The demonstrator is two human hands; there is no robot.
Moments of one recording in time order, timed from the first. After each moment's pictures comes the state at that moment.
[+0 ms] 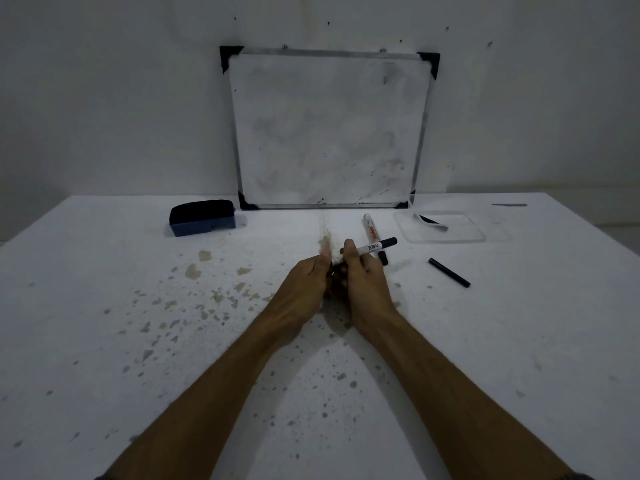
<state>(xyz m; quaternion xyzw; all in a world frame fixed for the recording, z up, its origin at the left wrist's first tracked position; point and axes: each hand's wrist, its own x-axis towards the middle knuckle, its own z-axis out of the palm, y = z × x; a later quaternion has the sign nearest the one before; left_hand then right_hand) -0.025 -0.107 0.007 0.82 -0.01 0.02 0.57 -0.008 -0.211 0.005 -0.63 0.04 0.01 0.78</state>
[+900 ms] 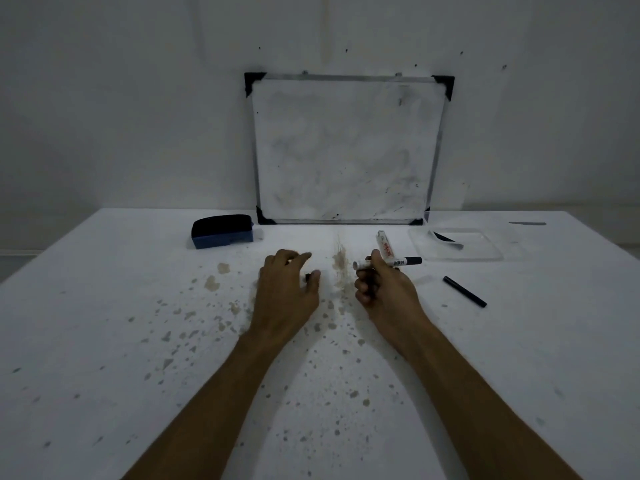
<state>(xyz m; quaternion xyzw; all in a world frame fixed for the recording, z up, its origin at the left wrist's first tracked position) -0.009 -0.061 -0.013 0.91 0.01 0.28 0.30 0.010 -0.237 0.009 -0.48 0.03 0.10 0.87</state>
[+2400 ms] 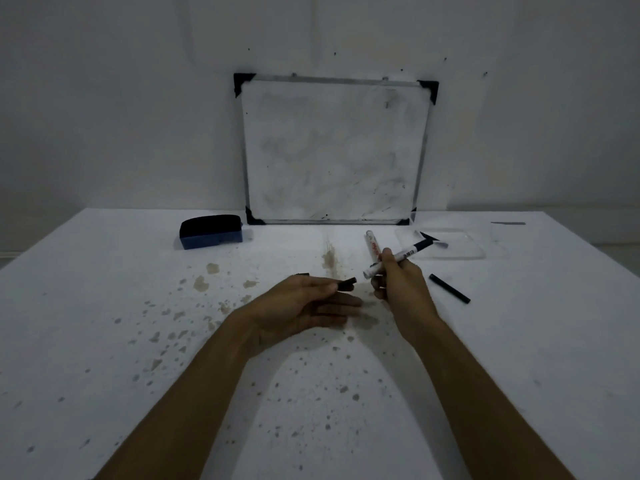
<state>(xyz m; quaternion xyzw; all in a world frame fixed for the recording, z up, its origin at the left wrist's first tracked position) -0.027 -0.070 0.022 0.57 -0.03 -0.24 0.78 0.011 -0.265 0.016 -0.69 0.05 -0.03 0.72</state>
